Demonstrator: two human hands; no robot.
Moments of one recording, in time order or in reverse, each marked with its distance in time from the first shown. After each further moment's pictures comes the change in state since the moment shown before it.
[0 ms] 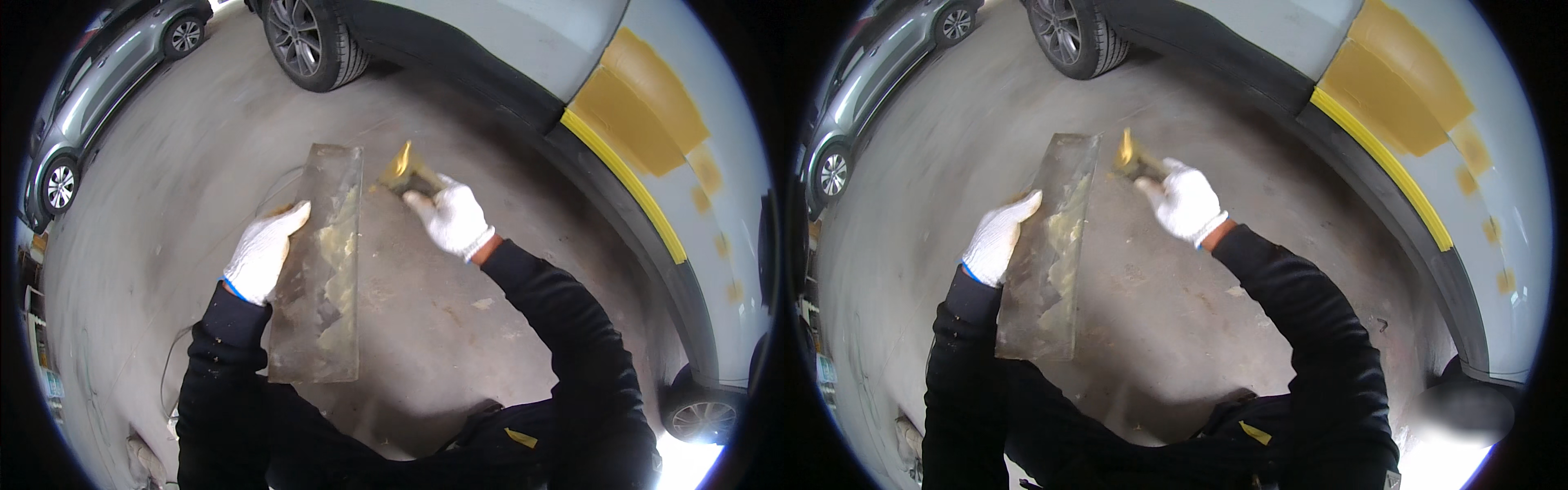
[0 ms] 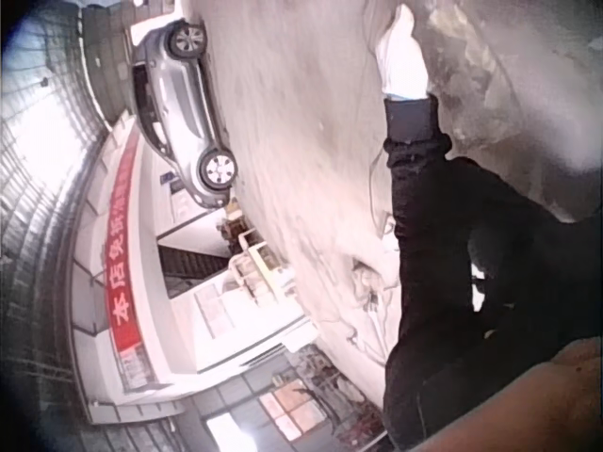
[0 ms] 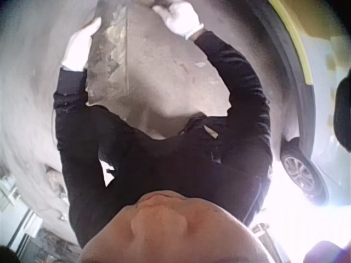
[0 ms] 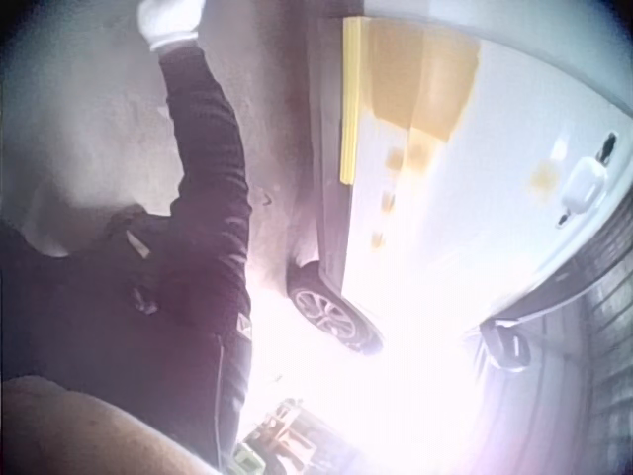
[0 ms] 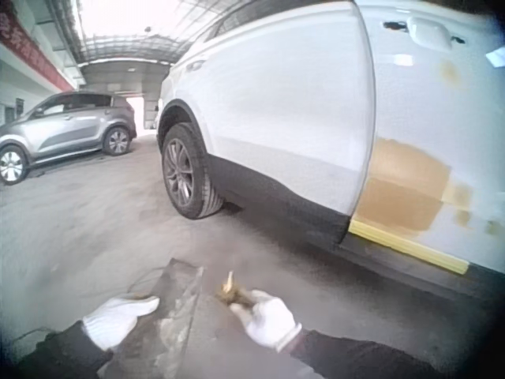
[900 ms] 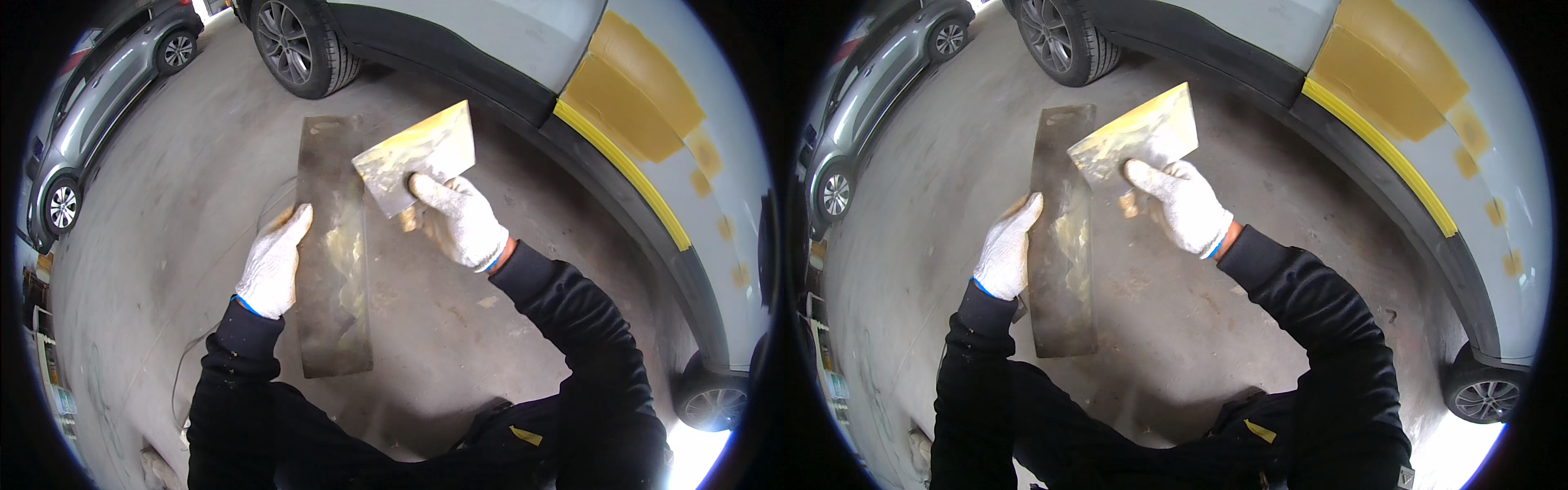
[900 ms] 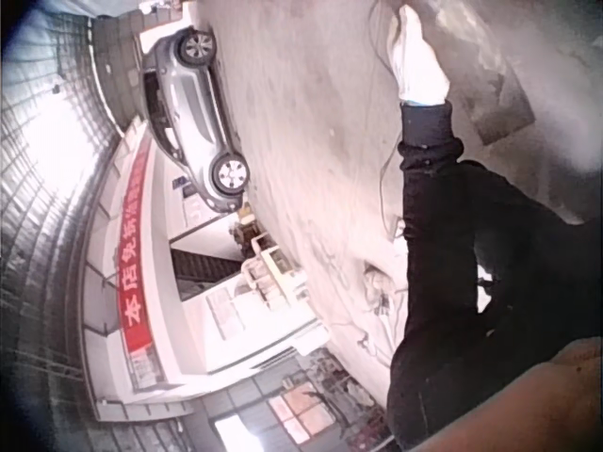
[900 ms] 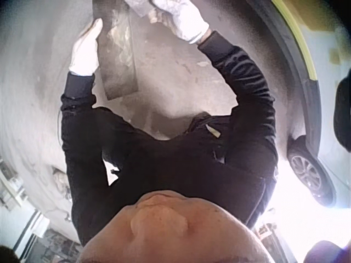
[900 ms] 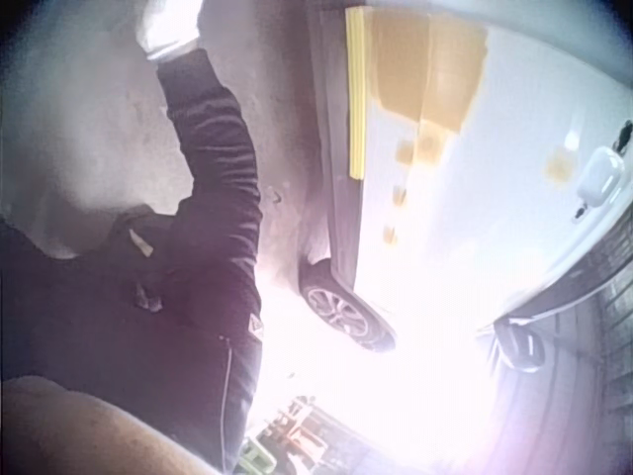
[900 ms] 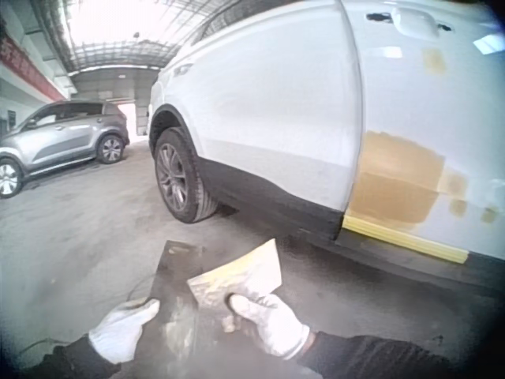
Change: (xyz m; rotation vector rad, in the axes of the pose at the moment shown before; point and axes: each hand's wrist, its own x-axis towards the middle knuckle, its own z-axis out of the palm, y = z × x) left_hand 0.008 -0.016 0.021 -0.024 0.141 0.069; right_hand 0.005 -0.030 -0.015 1.537 -0.058 0.457
